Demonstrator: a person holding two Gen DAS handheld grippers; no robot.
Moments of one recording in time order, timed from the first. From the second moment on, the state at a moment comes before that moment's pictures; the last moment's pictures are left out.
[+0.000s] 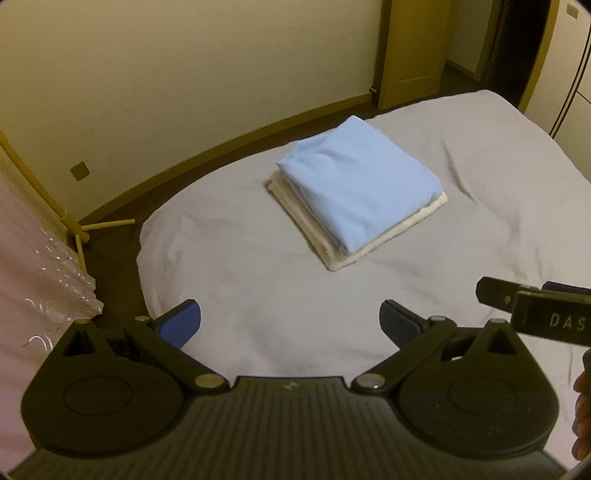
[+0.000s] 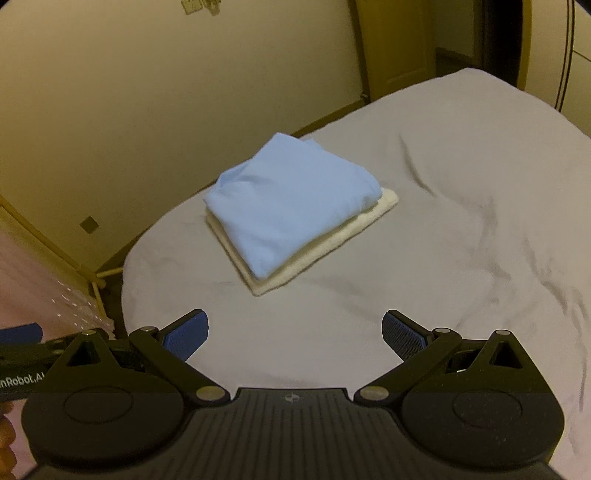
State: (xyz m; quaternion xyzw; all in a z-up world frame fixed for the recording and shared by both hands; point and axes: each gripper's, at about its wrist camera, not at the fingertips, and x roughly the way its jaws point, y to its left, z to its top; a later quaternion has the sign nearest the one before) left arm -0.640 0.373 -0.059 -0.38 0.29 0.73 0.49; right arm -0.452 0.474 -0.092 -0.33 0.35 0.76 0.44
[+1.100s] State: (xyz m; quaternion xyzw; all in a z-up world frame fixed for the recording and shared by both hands) left arm -0.673 0.447 -0.102 -0.41 0.31 0.71 0.49; right arm -0.479 0.541 -0.136 -0.38 0.36 0.73 0.44
